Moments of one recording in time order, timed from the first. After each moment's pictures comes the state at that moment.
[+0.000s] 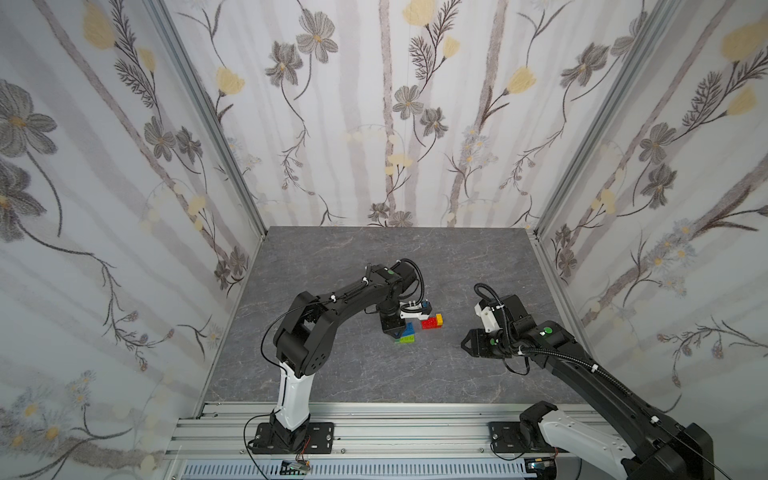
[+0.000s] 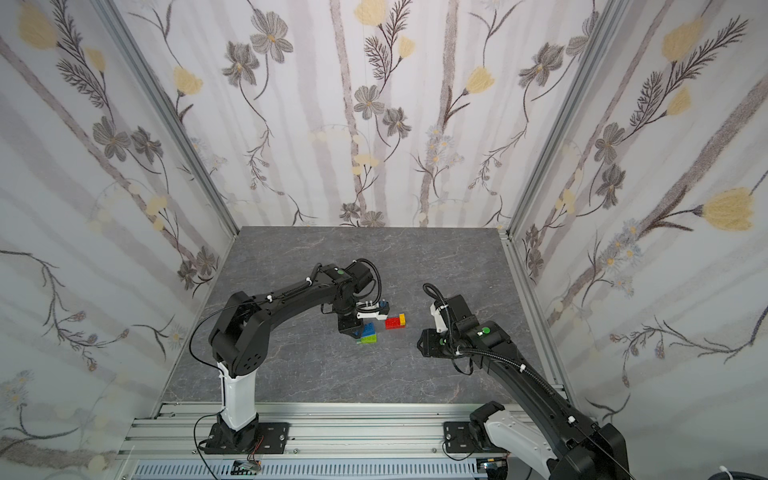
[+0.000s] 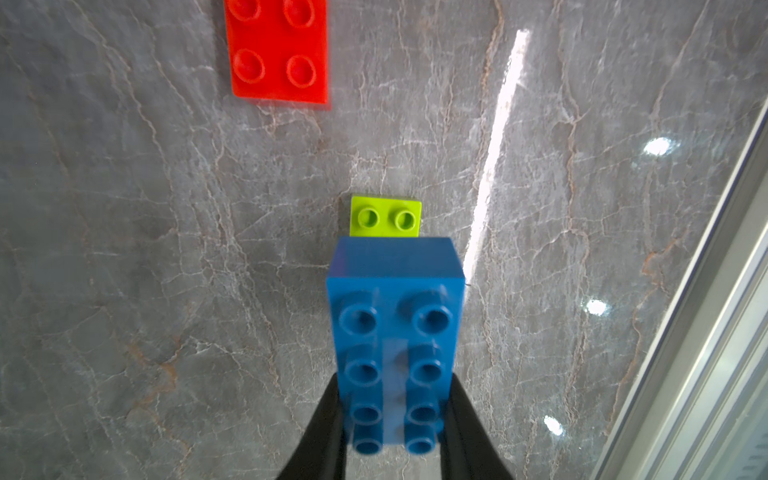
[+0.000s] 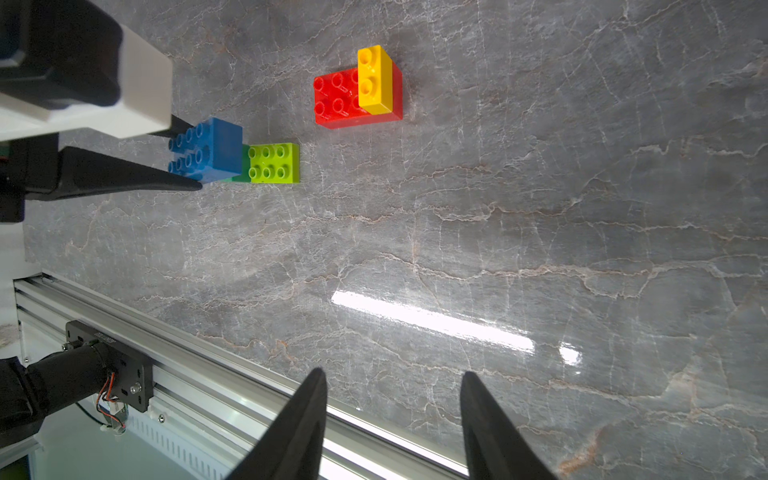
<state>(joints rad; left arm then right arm) -0.72 1.98 1.54 -1.07 0.23 0.70 0.45 1.00 0.76 -0.84 -0.20 0.50</state>
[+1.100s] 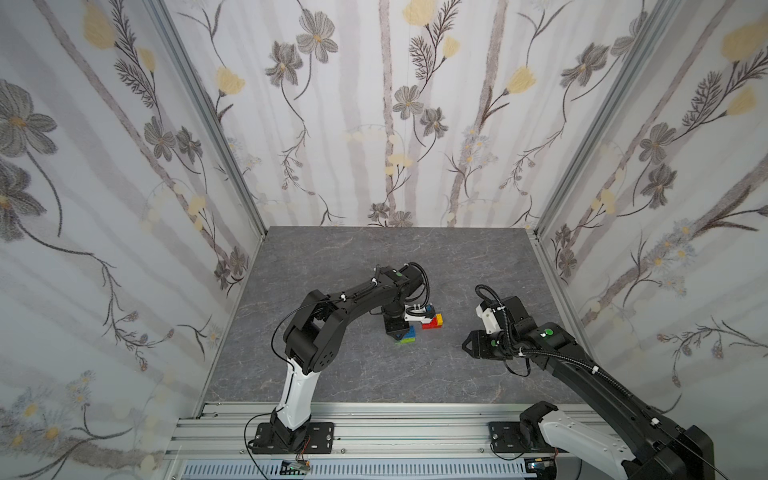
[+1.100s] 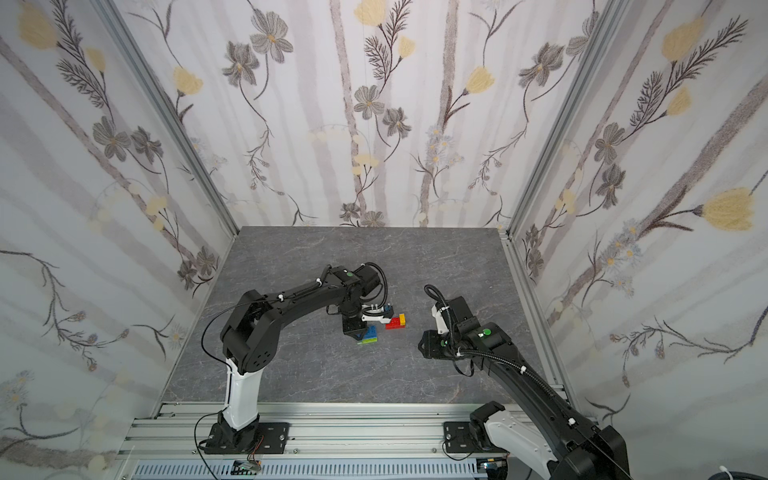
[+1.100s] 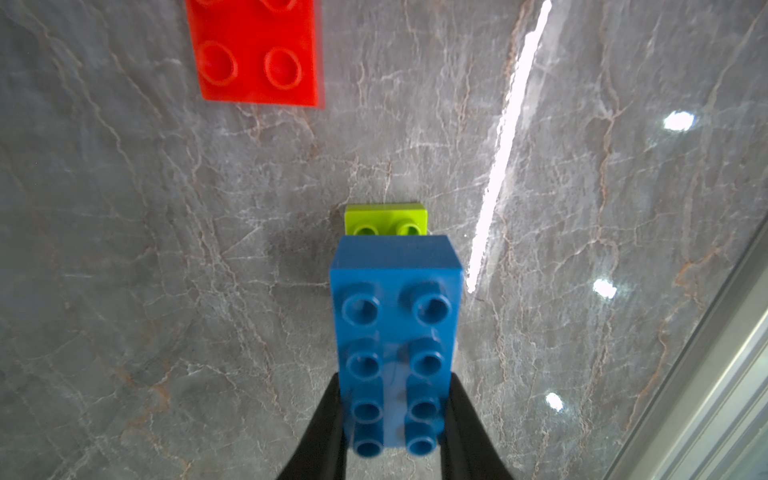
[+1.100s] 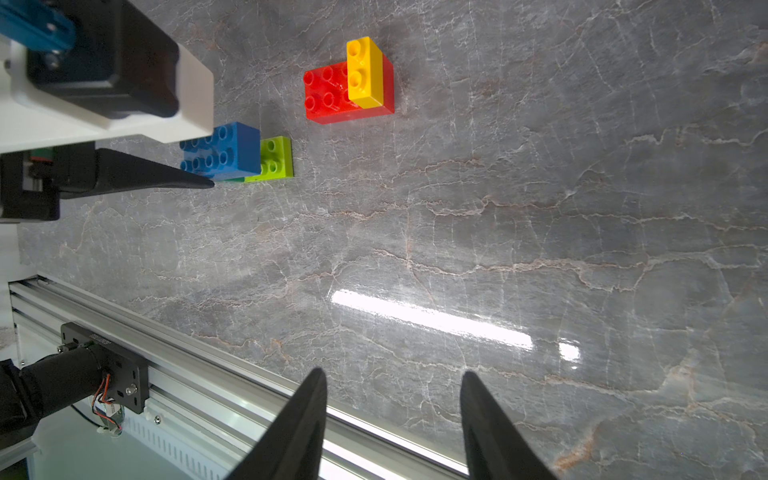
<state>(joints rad) -0.76 2.05 1.58 -1.09 0.16 0.68 0.44 0.99 0.75 -0.84 -0.20 0.50</state>
